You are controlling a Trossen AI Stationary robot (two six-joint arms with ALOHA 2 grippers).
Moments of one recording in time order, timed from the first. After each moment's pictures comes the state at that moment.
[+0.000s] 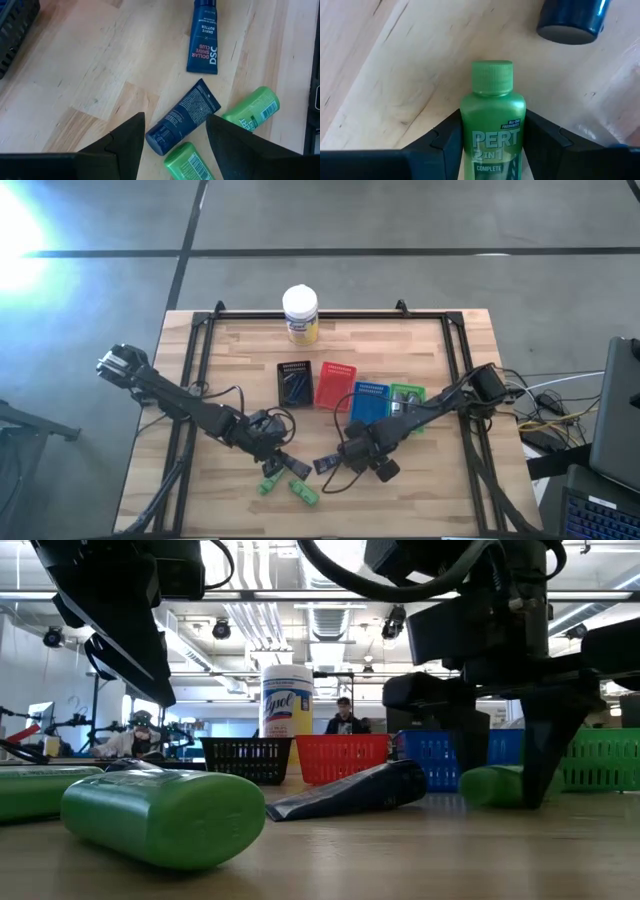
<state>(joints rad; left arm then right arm) -0.46 1.41 0.85 -0.35 -0.21 -0.86 0.36 1.96 1.27 -0.76 -0.03 -0.23</state>
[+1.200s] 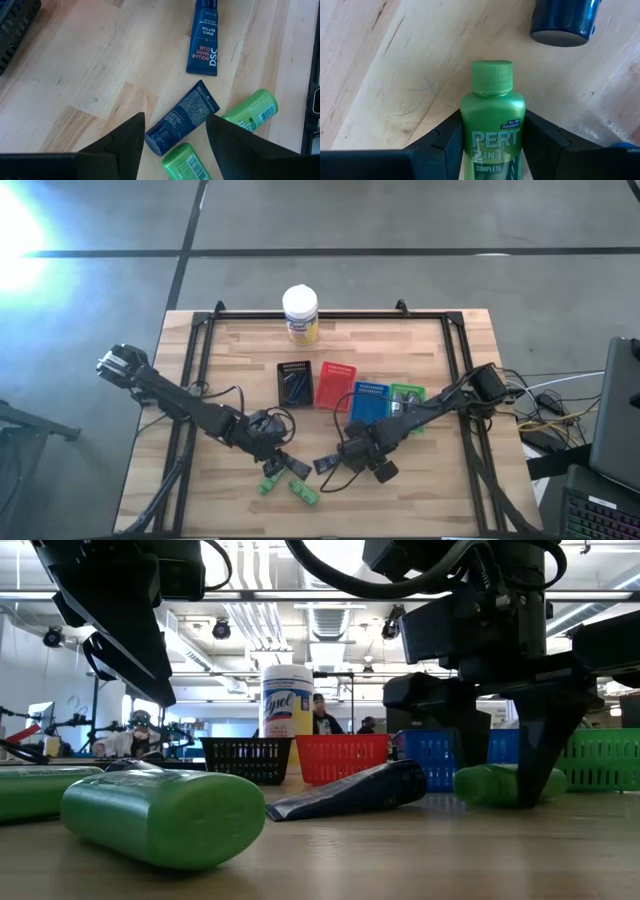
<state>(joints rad) -0.46 1.41 0.85 -0.35 -0.21 -0.88 0.36 1.96 1.27 -0.75 -0.04 -0.17</state>
